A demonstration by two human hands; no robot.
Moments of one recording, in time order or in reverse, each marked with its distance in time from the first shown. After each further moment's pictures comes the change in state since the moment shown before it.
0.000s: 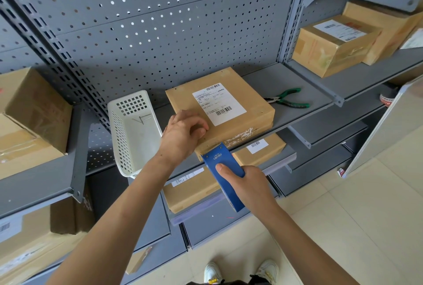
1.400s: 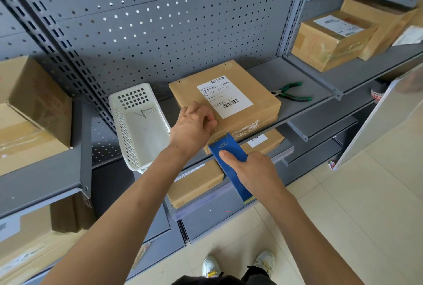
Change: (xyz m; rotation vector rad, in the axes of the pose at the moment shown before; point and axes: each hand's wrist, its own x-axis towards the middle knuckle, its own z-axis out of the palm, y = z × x) left_hand 0.006 -0.009 0.008 0.043 0.004 0.088; right_hand -0.002 -0.036 0.008 -0.381 0.081 0.108
